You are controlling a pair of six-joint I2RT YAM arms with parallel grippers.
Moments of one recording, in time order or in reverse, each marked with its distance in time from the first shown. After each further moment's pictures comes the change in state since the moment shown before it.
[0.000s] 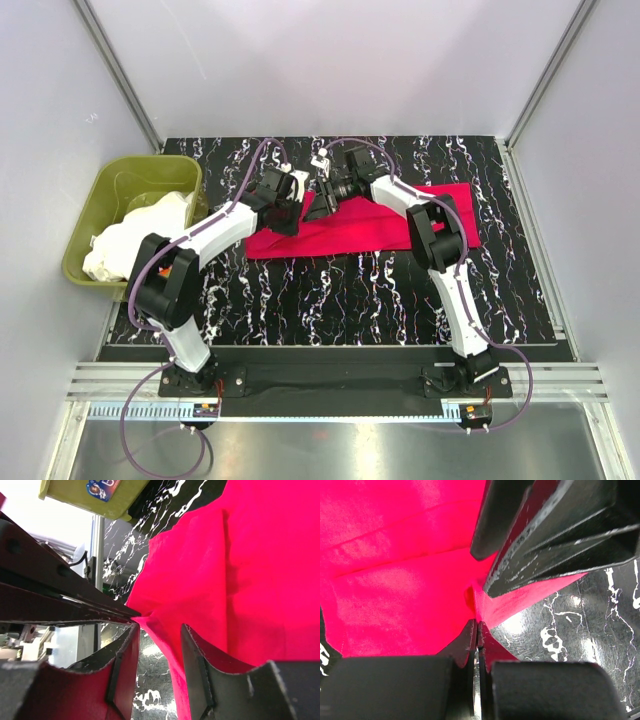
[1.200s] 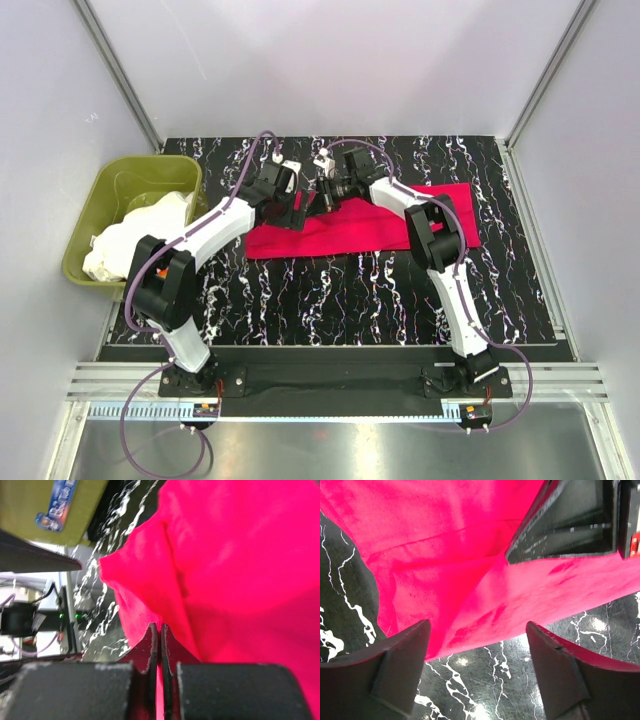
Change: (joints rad) left arm 0.006 -0.012 0.059 -0.060 -0.178 -0.022; right arm 0.005 0.016 -0.011 0.052 0.198 0.116
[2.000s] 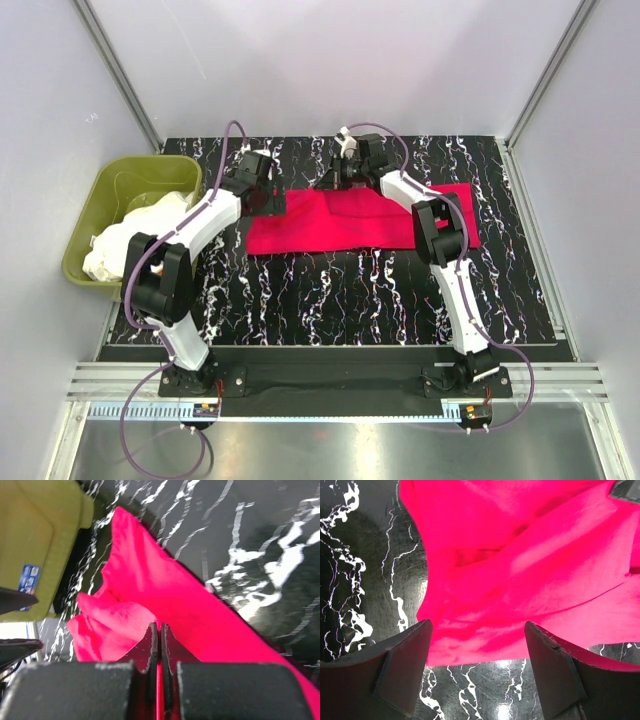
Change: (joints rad) left arm 0.126 0.017 0.036 -0.008 -0.075 -0.139; right arm -0.078 0.058 0.105 0.163 0.235 0.172
